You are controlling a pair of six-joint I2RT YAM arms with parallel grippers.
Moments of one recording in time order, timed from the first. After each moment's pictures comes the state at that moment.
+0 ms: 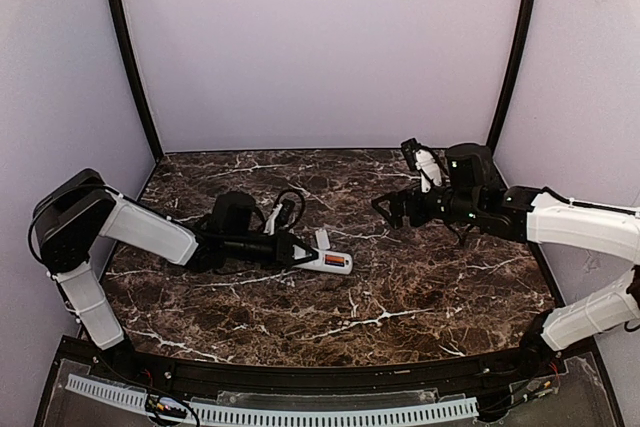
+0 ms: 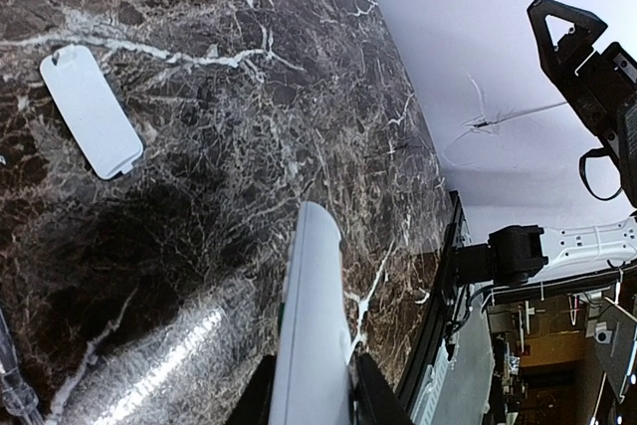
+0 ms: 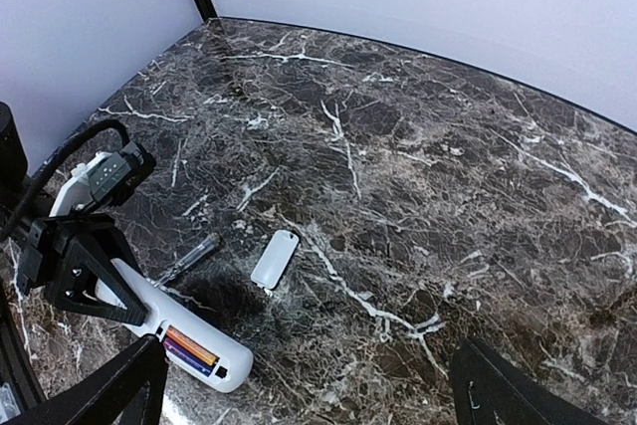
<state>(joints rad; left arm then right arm) -0.75 1.73 0.75 0.48 0.56 -0.79 0.72 1.25 0.84 -0.06 -0.05 0.19</state>
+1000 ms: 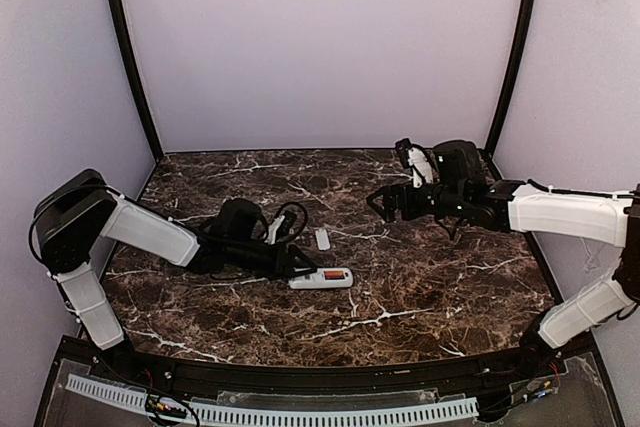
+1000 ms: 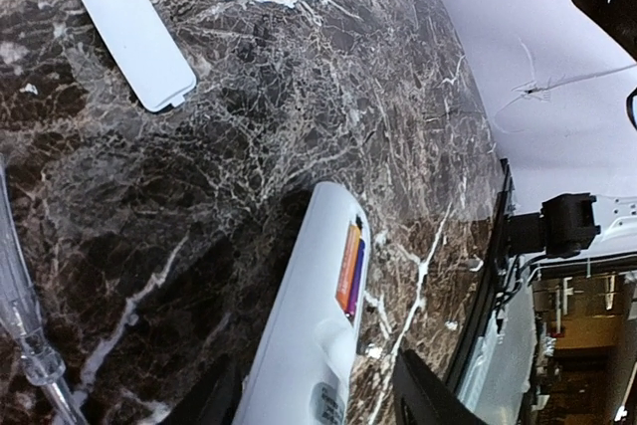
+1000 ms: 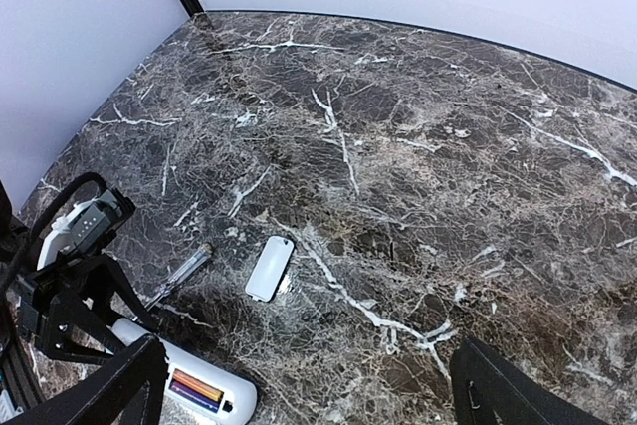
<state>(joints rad) -0.77 1.76 0.75 0.35 0.53 -0.70 0.67 1.38 0.89 -0.02 -0.11 0.26</state>
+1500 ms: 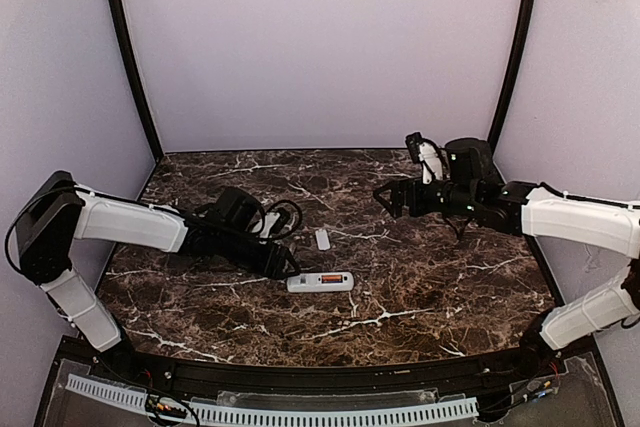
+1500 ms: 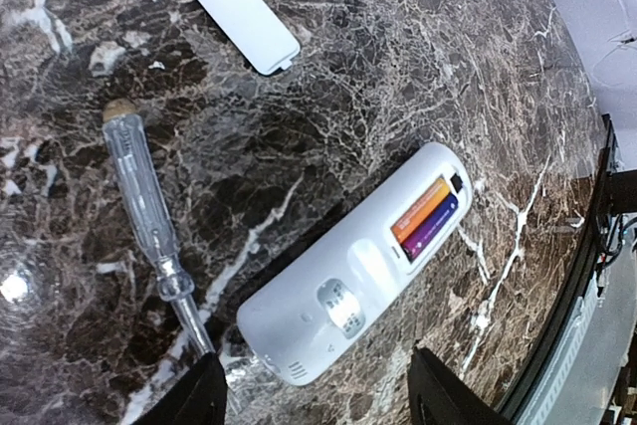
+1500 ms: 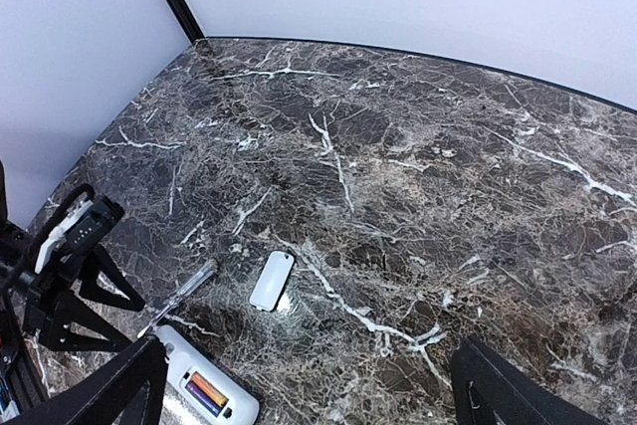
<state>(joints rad) -0.77 1.63 0.85 -0.11 0.34 -0.42 0.66 1.30 0.86 -0.02 -0.09 0.28</state>
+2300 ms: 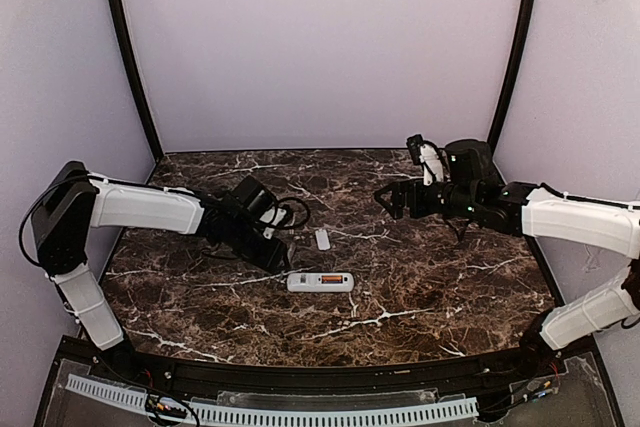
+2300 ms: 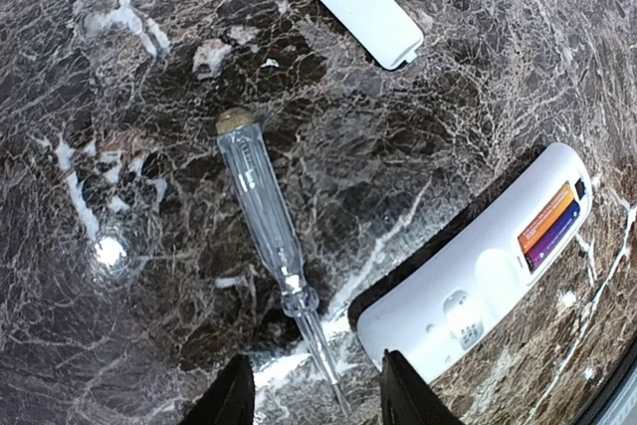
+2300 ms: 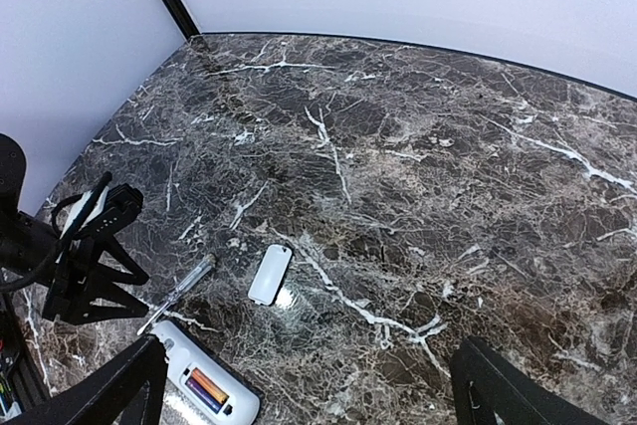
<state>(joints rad) -0.77 1.72 1.04 -0.42 0.12 -0.27 0.66 1.29 0.85 -0.04 -0.08 0.29</state>
